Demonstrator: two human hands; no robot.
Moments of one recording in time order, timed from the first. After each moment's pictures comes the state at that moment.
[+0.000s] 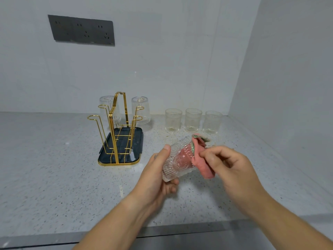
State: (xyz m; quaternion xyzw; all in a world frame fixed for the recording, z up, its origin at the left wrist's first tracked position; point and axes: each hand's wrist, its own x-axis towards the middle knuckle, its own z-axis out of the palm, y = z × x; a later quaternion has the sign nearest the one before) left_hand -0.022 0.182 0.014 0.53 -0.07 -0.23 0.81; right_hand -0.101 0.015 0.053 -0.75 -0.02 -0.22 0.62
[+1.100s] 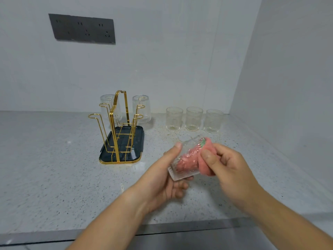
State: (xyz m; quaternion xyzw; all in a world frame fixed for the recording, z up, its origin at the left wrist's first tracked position) left_hand -0.029 0.184 0.035 0.53 -0.10 -0.38 0.75; right_hand -0.096 0.023 0.058 -0.77 -0.07 -0.17 0.61
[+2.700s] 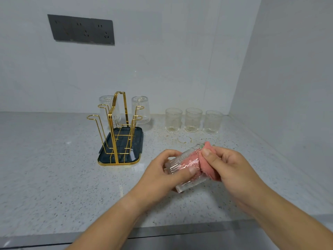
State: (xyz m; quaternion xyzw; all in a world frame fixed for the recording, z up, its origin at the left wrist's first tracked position) left_hand -0.025 0.191 0.022 0.67 -0.22 -0.17 0.69; right_hand -0.098 0.019 0.064 -0.75 -0.01 -0.10 0.66
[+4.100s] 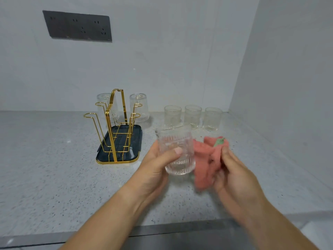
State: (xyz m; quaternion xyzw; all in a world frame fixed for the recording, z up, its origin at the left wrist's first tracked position) left_hand -0.004 0.179 0.019 0.47 -0.22 -0.21 0.83; right_hand -0.096 0.022 0.043 -0.49 0.07 -0.13 0.86
